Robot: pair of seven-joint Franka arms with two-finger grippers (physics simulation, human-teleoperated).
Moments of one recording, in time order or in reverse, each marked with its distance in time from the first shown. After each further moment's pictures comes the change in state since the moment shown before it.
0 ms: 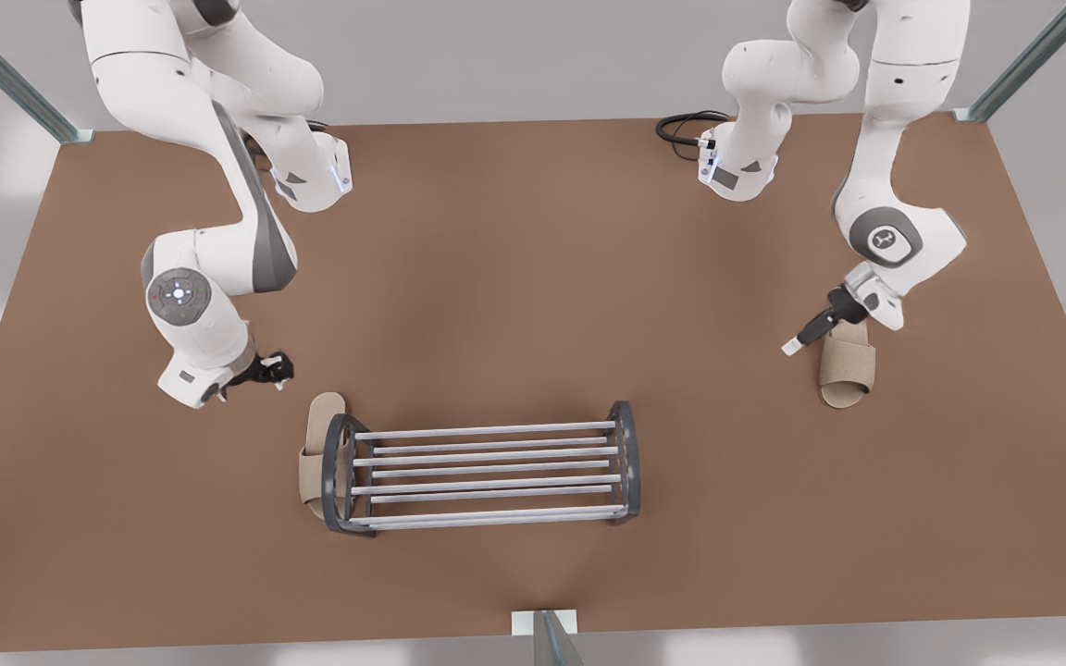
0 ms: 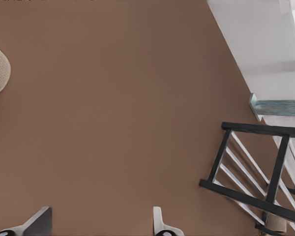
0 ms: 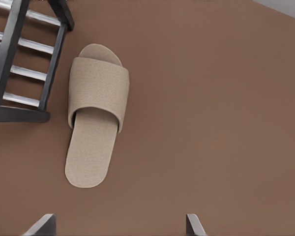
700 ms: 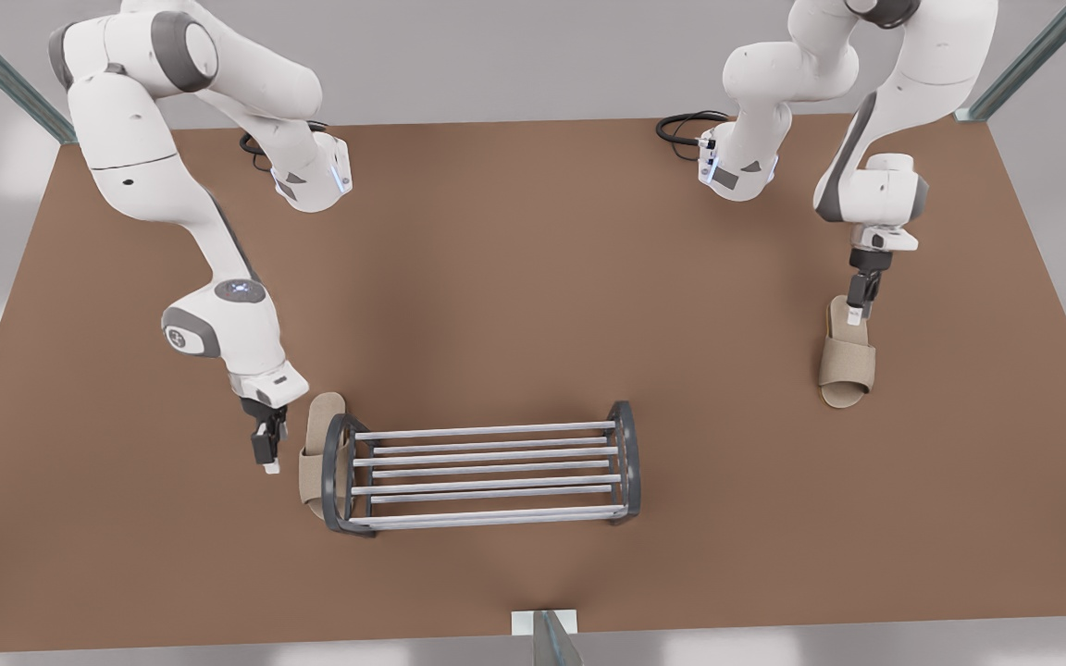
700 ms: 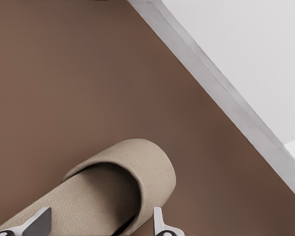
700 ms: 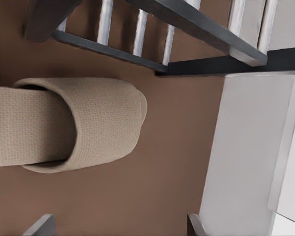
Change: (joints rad) left arm 0.153 0.054 0.209 -0.212 -1.033 -0.030 1.312; right arm -0.169 0.297 0.018 -0.058 -1.132 0.839 -0.439
